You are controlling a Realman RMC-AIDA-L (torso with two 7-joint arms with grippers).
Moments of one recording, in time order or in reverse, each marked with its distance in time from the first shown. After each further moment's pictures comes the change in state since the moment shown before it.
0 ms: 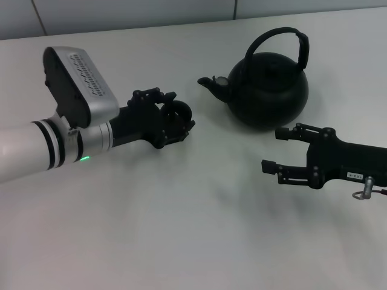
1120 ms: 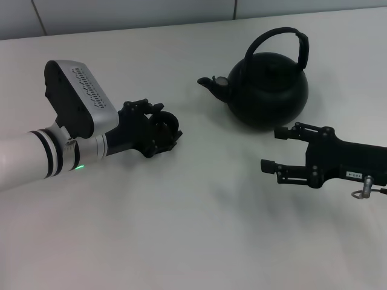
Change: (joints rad) left arm 0.007 0.000 0.039 -0.028 -0.001 -0.081 0.012; right arm 0.005 0.000 0.000 0.000 -0.002 0.000 0.000
